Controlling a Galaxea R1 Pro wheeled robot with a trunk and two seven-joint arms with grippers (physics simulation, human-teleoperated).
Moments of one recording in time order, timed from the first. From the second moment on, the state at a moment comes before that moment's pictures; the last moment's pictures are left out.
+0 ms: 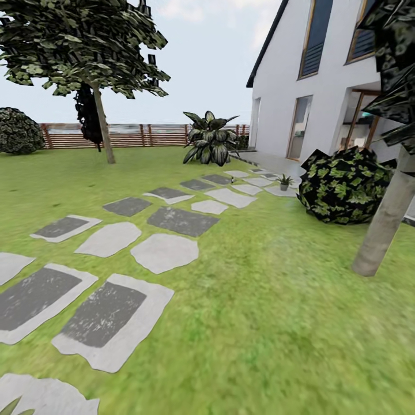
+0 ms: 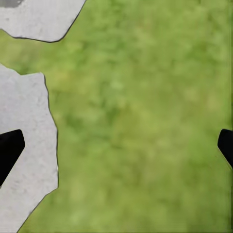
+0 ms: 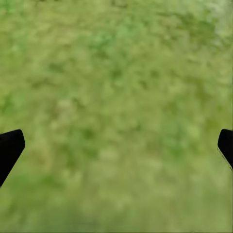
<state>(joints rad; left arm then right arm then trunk) -0.17 0.08 0.01 -0.30 0.01 -0.29 0.00 -0.03 -0.06 -0.01 -0.46 0.00 -0.39 0.00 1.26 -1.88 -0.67</state>
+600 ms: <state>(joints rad) -0.17 0.08 0.01 -0.30 0.01 -0.29 0.00 -0.03 -0.06 -0.01 -0.46 0.00 -0.39 0.00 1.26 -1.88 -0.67</state>
